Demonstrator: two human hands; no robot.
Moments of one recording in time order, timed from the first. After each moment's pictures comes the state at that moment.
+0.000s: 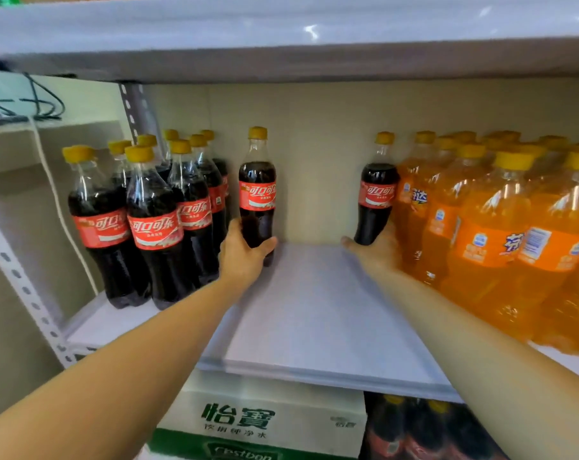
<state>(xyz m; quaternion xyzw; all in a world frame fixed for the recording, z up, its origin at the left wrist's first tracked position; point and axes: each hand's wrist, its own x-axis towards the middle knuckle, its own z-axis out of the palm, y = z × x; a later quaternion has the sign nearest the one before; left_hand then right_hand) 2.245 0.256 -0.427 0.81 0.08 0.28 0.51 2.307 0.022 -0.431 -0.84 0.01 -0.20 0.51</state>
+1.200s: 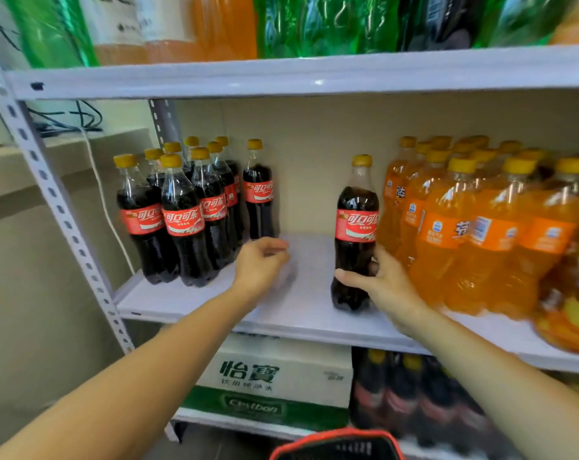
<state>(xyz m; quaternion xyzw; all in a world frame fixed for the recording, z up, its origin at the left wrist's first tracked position) 2.153 0.215 -0.408 0.79 0.08 0.18 0.58 2.159 -0.013 -0.417 -0.76 -0.13 -0.02 0.63</state>
